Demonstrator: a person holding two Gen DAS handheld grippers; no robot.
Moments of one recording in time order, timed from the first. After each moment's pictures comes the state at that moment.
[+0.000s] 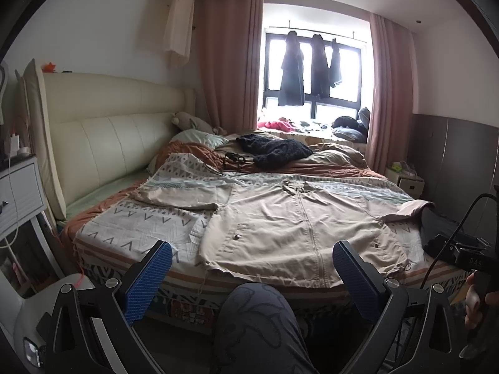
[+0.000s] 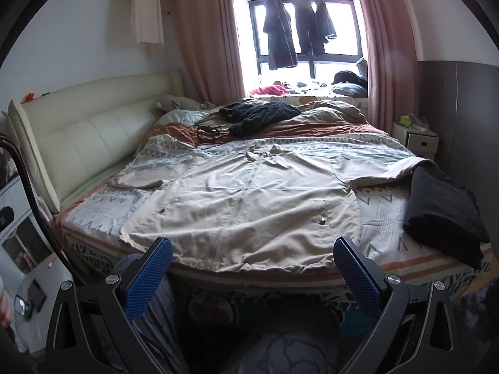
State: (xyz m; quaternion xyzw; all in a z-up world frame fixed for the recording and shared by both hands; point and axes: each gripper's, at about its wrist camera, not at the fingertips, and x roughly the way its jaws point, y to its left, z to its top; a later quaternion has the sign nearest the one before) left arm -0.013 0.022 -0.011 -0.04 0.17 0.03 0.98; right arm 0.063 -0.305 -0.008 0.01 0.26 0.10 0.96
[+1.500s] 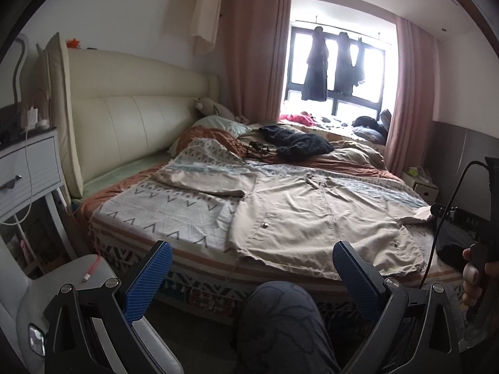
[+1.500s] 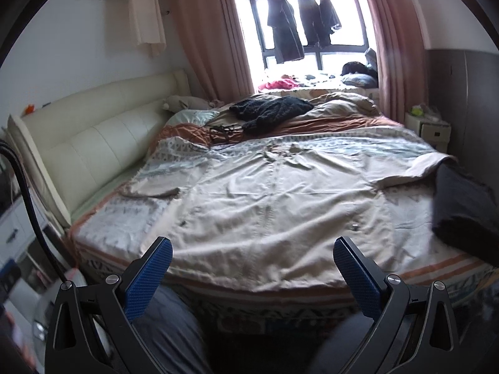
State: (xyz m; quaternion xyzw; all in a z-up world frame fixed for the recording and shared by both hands) left arm -0.016 0.082 -0.022 -0.07 0.19 0.07 0.98; right arm 0.110 -0.243 0.011 0.04 0.28 0.12 0.95
